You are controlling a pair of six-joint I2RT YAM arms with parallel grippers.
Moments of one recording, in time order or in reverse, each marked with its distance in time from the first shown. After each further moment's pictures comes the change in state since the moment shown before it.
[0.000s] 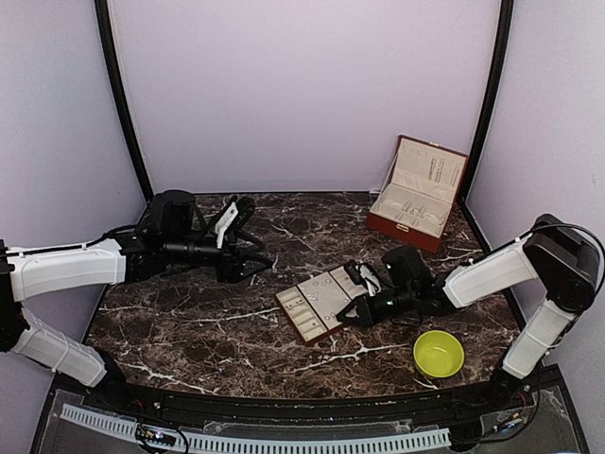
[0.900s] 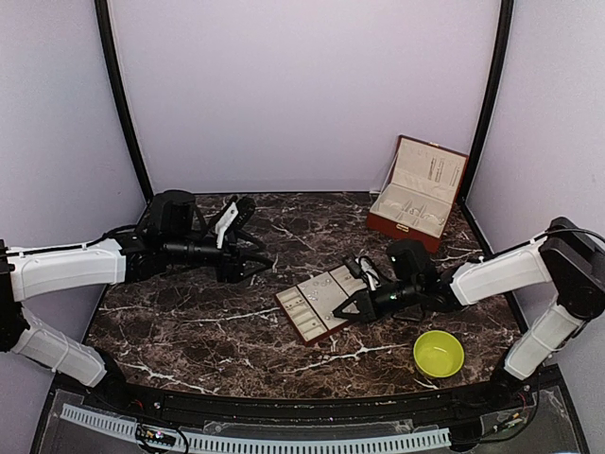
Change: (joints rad) left arm 0.000 0.001 0.000 0.000 0.005 0.000; right arm 0.002 -0.076 0.013 -0.018 -0.101 -0.004
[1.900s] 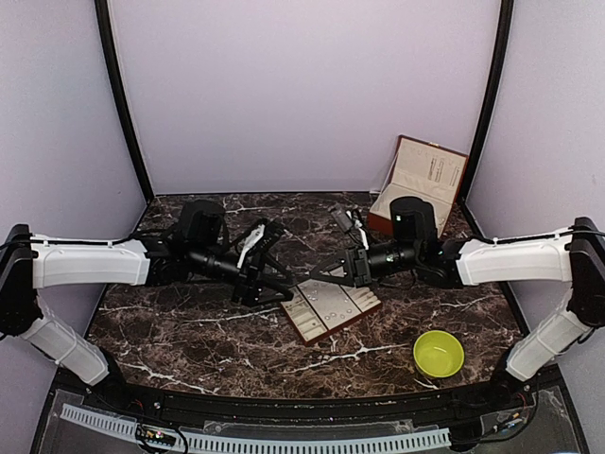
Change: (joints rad) left arm -0.108 0.146 0.054 0.005 0.261 0.011; right arm 0.040 -0.065 0.225 0.078 -0.227 0.100
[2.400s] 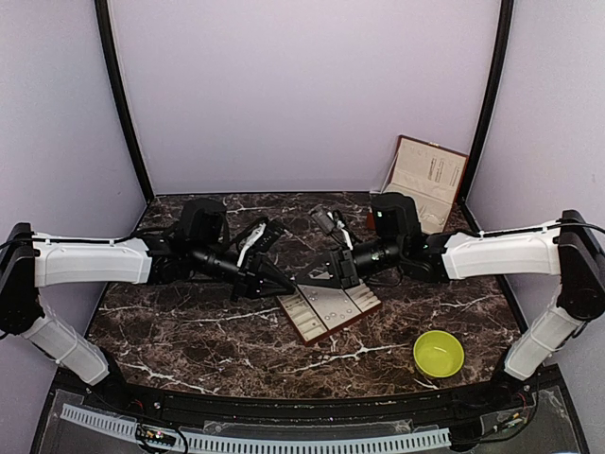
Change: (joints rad) left arm 0.000 0.005 0.008 0.011 0.071 -0.023; right arm 0.049 0.075 0.102 -0.067 -0.054 -0.043
